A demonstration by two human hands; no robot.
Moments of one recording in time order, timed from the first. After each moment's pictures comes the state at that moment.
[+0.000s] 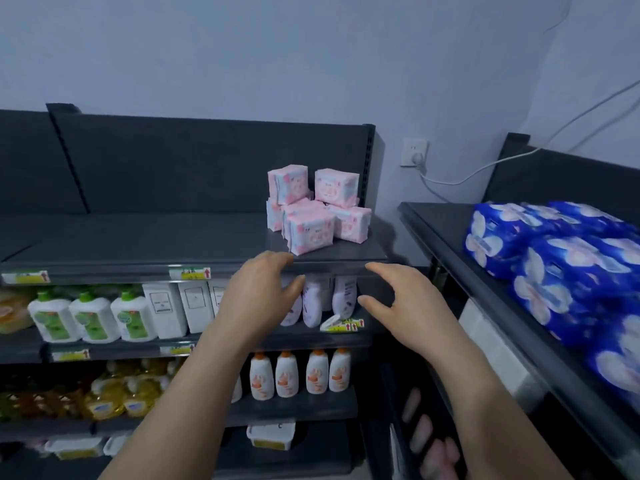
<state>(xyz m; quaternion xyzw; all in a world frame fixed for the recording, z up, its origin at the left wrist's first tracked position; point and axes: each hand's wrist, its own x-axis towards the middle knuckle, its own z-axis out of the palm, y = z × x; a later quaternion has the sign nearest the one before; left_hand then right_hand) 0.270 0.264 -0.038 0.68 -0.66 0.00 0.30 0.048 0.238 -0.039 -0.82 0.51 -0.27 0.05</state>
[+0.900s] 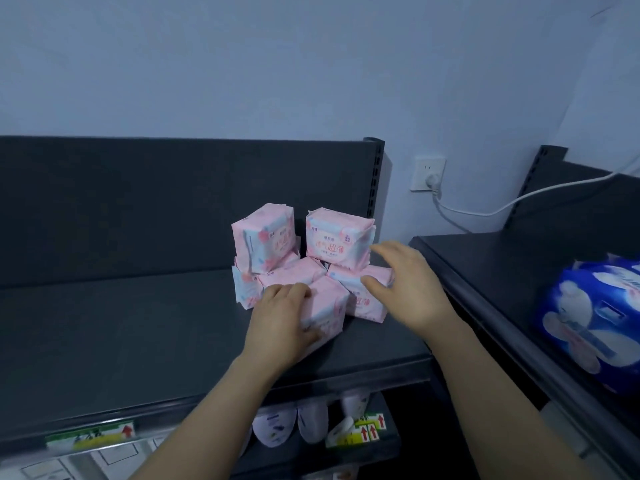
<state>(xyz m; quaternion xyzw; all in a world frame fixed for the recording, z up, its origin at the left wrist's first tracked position) 0.320 -0.045 -0.088 0.63 -0.73 -0.04 0.27 0.114 -0.069 -0.028 -0.77 0.56 -0.30 0.02</state>
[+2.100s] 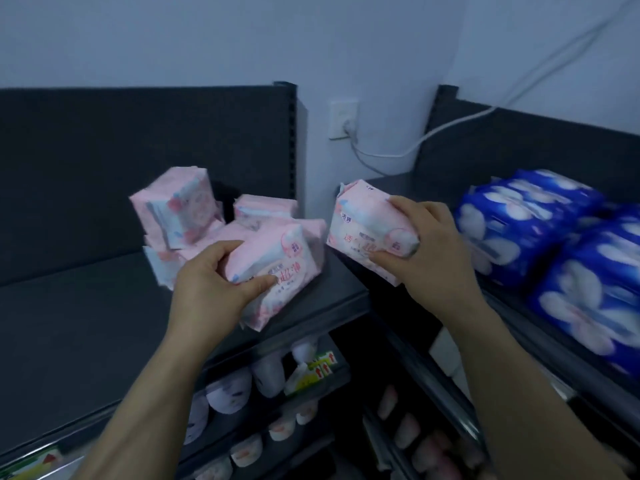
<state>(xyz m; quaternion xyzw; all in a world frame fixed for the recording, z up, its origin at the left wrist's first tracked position) 0.323 -0.019 -0.055 0.52 -0.63 -0.30 0.49 0.064 0.022 -0.020 -0.63 0.66 -0.41 -0.02</state>
